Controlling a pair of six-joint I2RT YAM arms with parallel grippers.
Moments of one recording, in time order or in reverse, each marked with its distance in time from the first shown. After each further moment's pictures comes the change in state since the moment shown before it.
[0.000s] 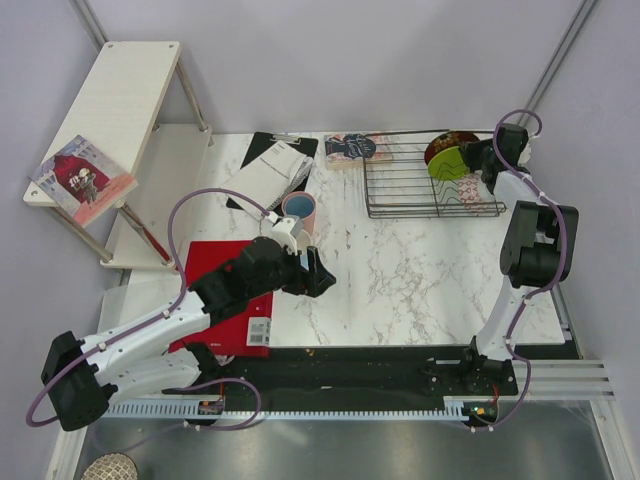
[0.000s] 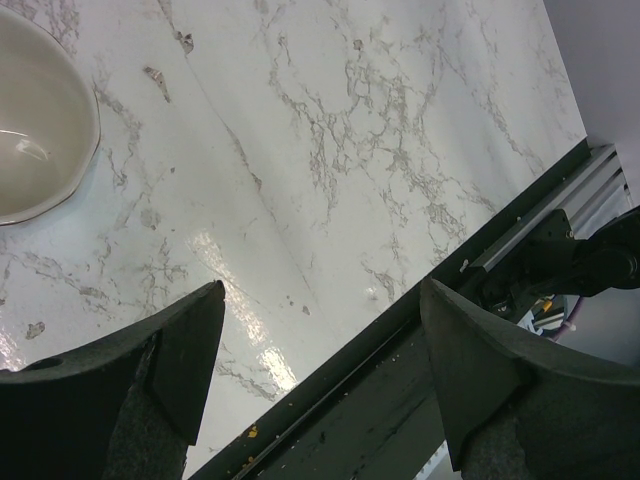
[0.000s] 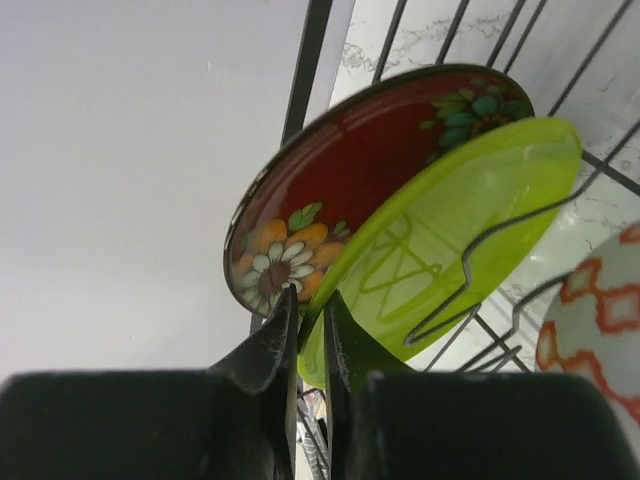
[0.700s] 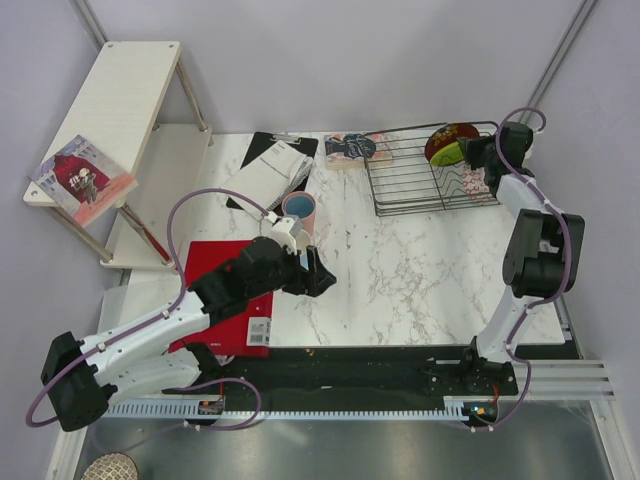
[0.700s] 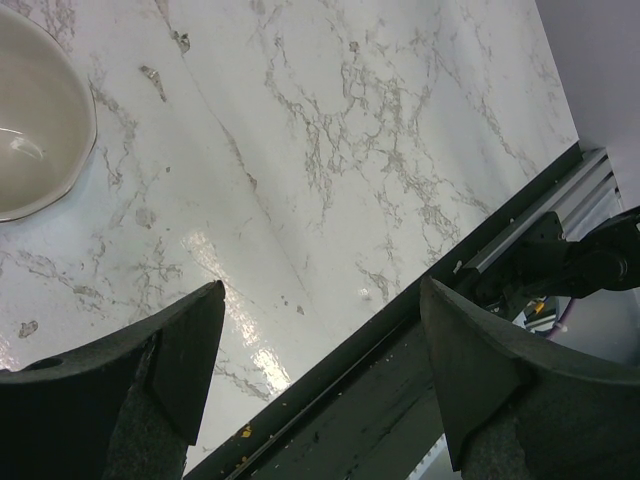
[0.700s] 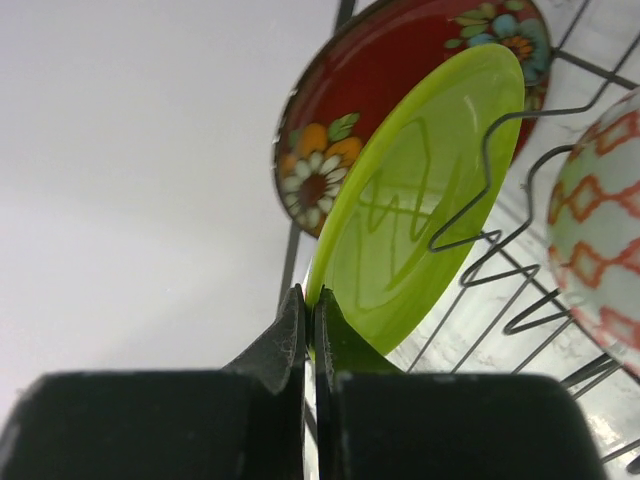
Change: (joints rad) left arm 0.000 -0.001 0.000 0.000 0.003 -0.016; right arm 0.002 -0.080 -0.058 0.033 -0.061 -0.006
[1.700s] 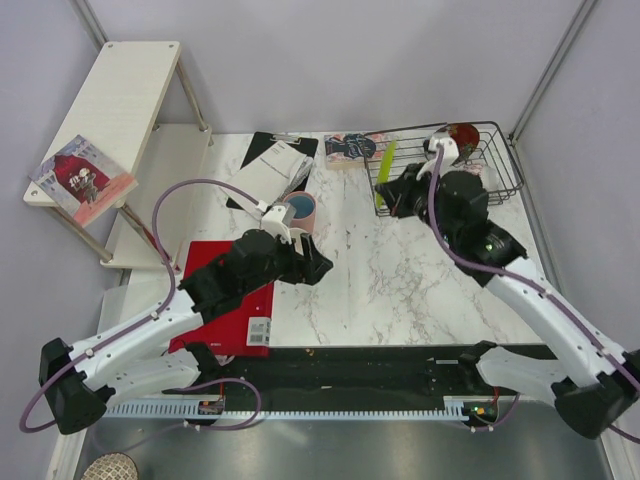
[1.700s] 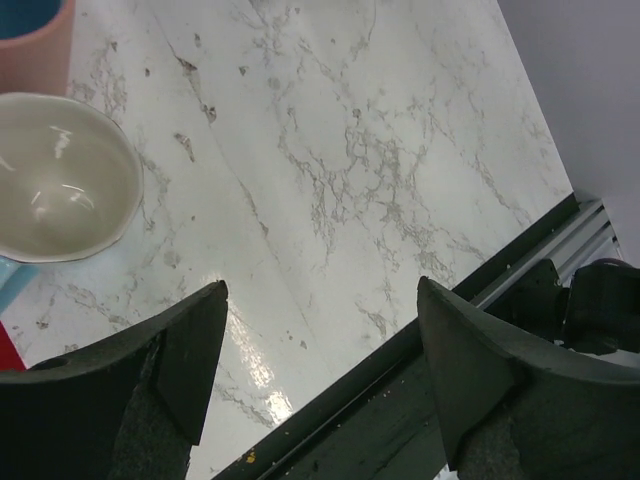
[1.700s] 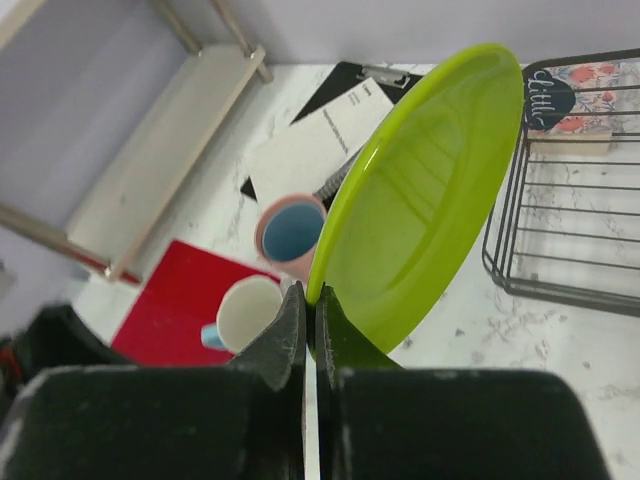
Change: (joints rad) left arm 0.000 -0.027 0.084 -0.049 -0.082 0.019; right arm 0.685 -0.809 -0.282 -0.267 0.139 -0.800
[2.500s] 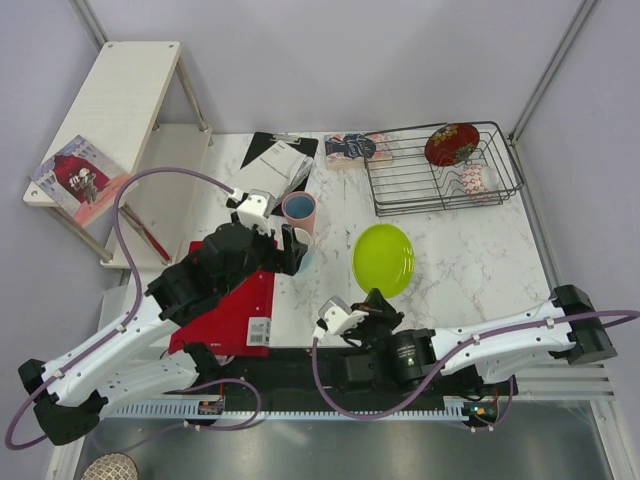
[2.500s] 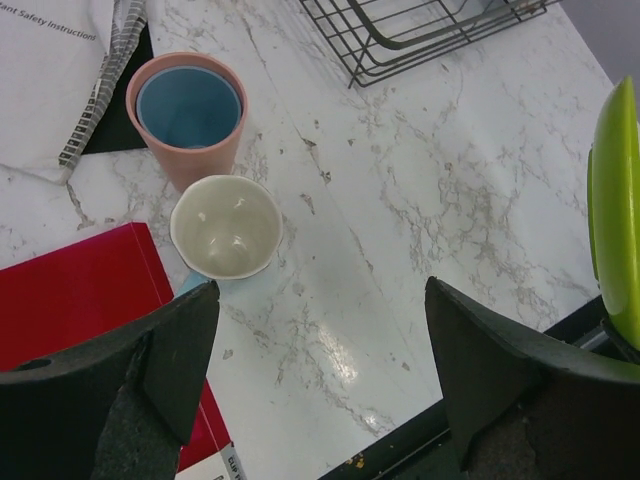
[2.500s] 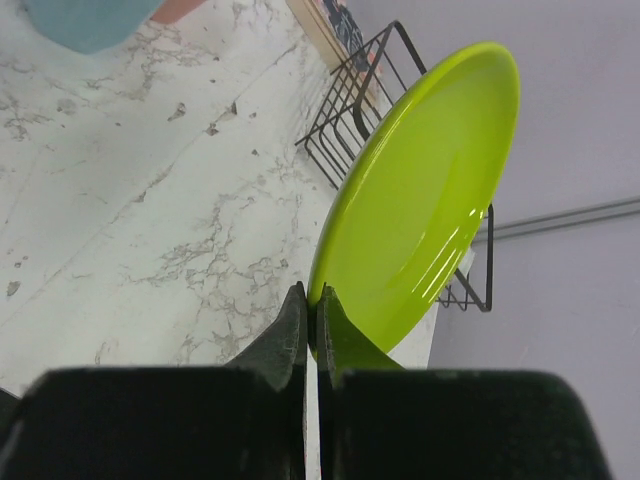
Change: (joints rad) left arm 0.003 -0.092 0.173 -0.227 -0.245 0.226; right arm 1.178 0.194 -0.124 -0.719 1.287 -0.159
